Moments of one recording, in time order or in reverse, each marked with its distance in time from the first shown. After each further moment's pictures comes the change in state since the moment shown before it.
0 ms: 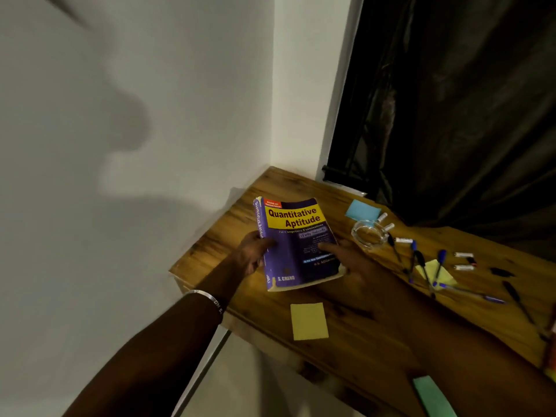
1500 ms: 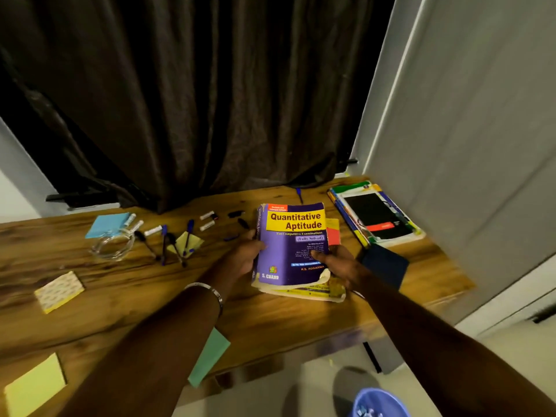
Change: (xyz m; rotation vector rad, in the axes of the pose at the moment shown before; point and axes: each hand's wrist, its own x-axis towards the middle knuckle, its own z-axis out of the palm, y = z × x) left_hand -0.053 -0.191 0.528 0.283 -0.573 -0.114; right_hand -0.309 0.197 -0.414 0.185 0.697 0.011
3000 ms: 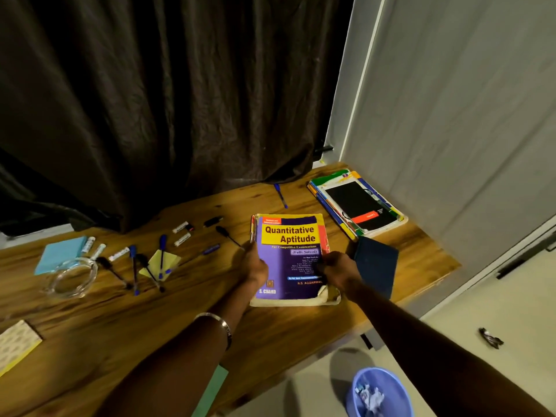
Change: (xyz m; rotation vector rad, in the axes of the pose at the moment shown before) left_hand 0.043 -0.040 0.024 0.877 0.215 0.134; right_hand 0.014 0.027 -0.012 -0.226 0.202 0.099
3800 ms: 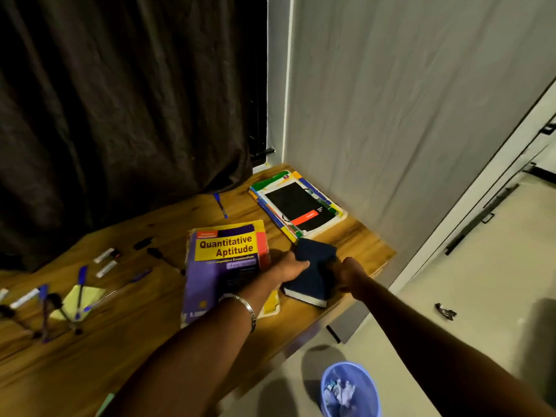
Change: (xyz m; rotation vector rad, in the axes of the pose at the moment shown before) left_hand -0.040 0.152 0.143 0.038 -0.570 0.038; right_hand 0.018 0.084 -0.129 0.097 0.267 0.344
